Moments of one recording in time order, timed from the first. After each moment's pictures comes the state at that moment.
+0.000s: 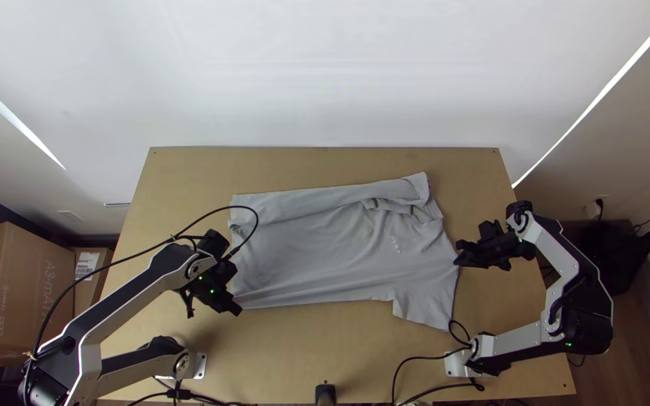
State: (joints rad) left arm -0.38 1.27 0.76 -1.08 0.18 0.15; right arm -0.31 1.59 0.96 -0.98 -0.41 -0.20
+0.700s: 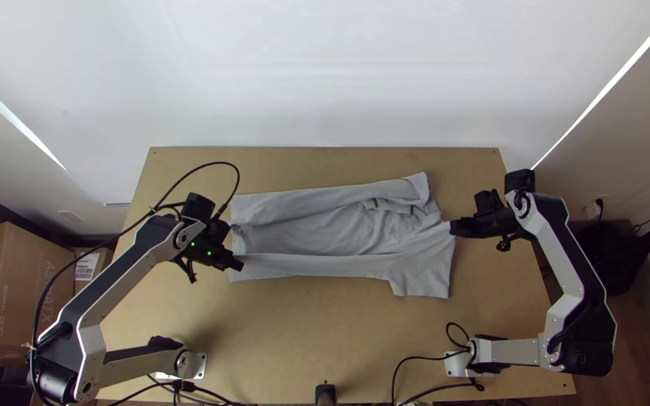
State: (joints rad) left arm -0.24 1.36 1.00 -0.96 0.17 0.13; right arm -0.13 1.46 1.16 -0.99 -0.41 -0.19
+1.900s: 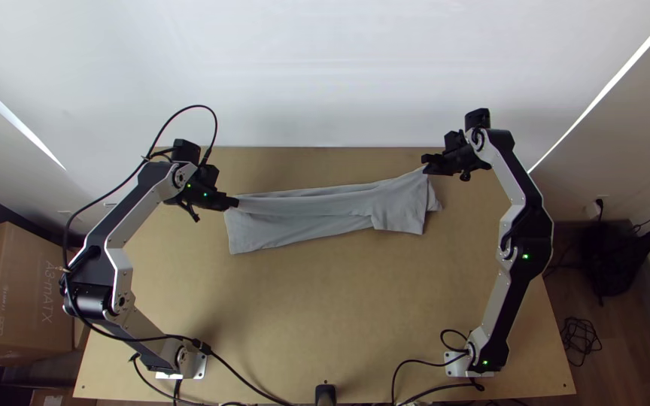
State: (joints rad) left arm -0.05 1.77 1.46 -0.88 0.19 0.13; right arm -0.01 2.18 1.99 -0.96 -0.41 0.00
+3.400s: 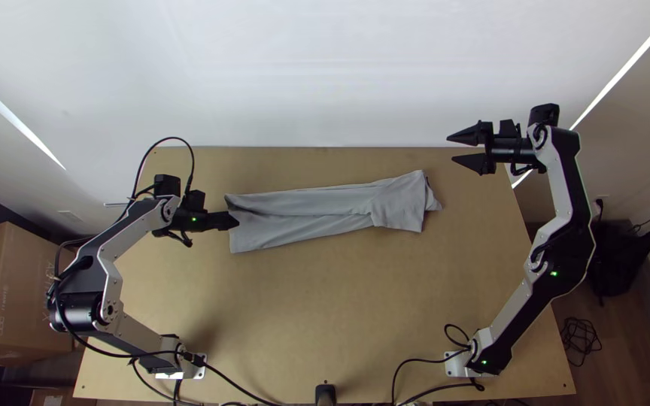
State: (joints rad) left arm 0.10 1.69 1.06 -0.52 0.52 0.07; right arm -0.23 2.02 1.98 -1.04 -1.06 0.32
